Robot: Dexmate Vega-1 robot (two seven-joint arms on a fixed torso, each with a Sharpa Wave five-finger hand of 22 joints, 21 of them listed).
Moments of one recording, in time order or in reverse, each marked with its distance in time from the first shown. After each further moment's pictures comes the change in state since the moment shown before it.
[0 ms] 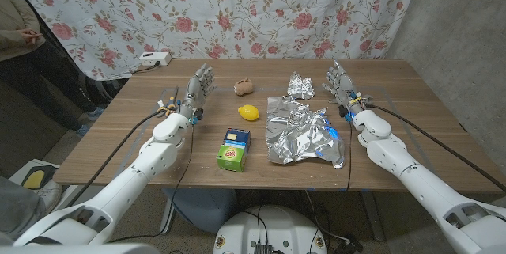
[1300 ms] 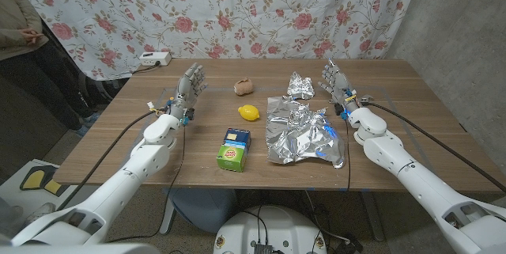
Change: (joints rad) left arm 0.022 0.026 -0.038 0.007 -0.017 -0.044 -0.017; left_hand 0.008 0.000 0.000 0.000 0.000 0.000 0.000 0.000 0.000 0.000 0.000 0.000 0.000 -0.004 -0.004 0.000 0.000 -0.011 -0.011 0.000 -0.003; right arm -0.007 -0.006 -0.013 -0.064 -0.024 -0.039 -0.045; right_hand 0.005 0.005 0.004 -0.004 0.000 0.000 0.000 0.000 0.000 0.000 0.000 0.000 -0.003 -0.009 -0.002 0.000 -0.007 0.000 0.000 0.004 0.000
